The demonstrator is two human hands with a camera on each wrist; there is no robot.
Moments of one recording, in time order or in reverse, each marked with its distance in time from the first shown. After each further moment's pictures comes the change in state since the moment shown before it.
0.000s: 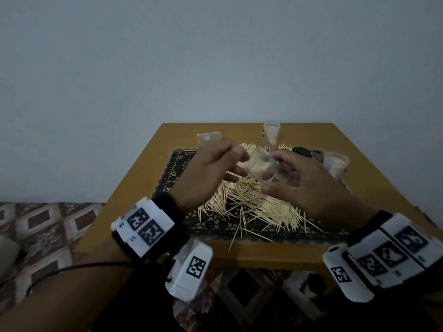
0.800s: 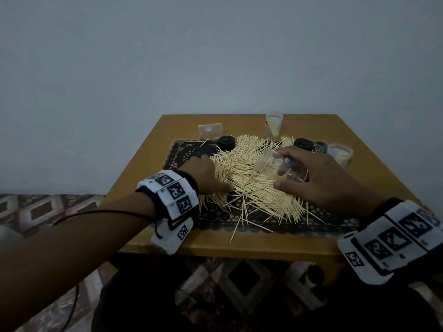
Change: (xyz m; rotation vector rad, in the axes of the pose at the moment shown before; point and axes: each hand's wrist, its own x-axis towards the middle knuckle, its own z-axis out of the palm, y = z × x) left_hand 0.035 -0.070 -0.015 1.124 -0.270 -0.538; right_hand 0.004 0.030 -0.012 -0.235 -0.019 -0.040
